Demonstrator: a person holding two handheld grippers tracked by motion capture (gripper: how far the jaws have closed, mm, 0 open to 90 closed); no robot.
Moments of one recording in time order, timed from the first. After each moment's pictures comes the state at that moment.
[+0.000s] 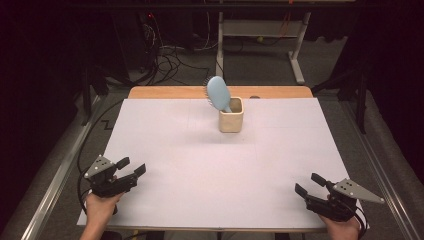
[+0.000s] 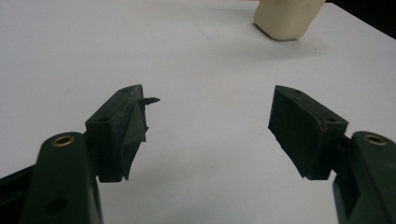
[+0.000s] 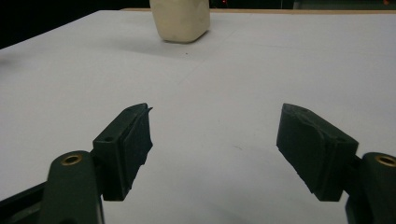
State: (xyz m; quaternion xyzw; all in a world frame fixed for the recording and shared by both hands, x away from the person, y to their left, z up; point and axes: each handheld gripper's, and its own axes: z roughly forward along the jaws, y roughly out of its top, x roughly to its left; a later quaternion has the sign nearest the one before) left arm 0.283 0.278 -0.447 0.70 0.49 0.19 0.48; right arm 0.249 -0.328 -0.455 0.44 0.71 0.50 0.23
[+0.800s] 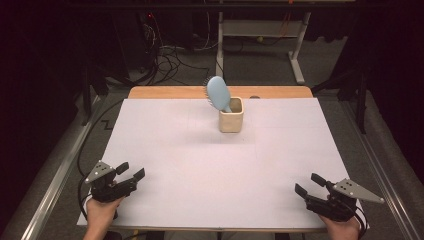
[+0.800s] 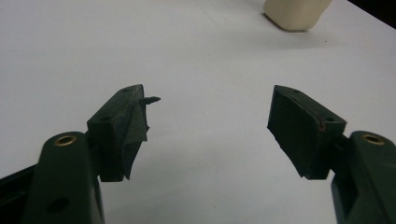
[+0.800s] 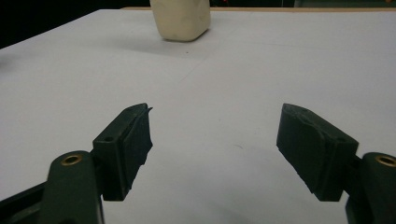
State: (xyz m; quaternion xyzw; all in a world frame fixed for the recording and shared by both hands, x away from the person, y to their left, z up) left arm 0.276 0.281 -0.461 0.69 0.51 0.18 0.48; right arm 0.249 -0.328 -0.456 0.44 0.71 0.50 0.23
